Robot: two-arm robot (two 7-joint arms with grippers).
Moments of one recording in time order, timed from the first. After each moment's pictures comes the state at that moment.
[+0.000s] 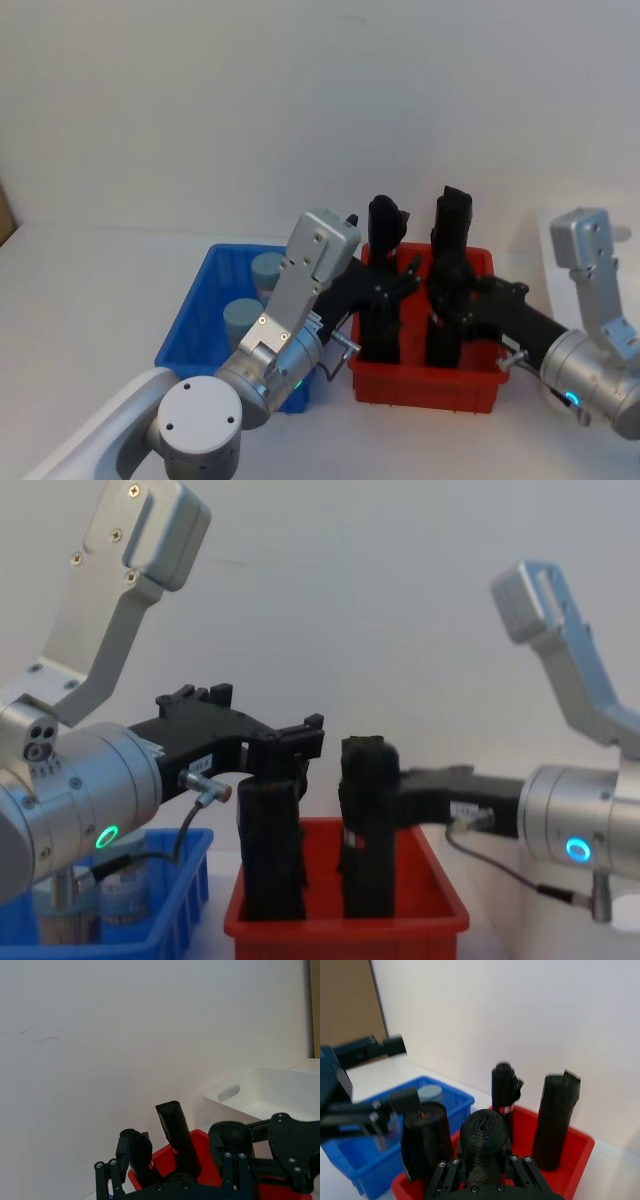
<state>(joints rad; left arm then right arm) -0.24 0.38 0.45 -1.63 -0.20 0.01 -0.01 0.37 0.14 -0.36 -1.32 0.20 0.14 0.44</state>
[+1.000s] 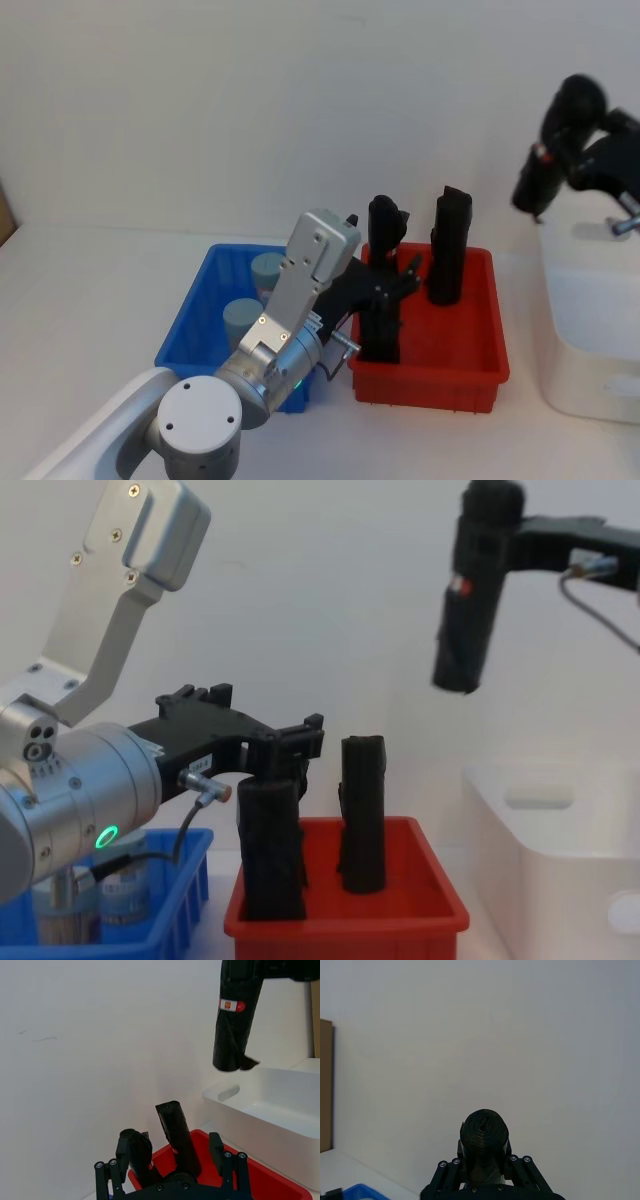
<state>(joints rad) -0.24 0.38 0.45 -1.63 -0.20 0.01 -0.01 0.41 0.22 -0.24 -1.55 0.26 0.04 0.32</state>
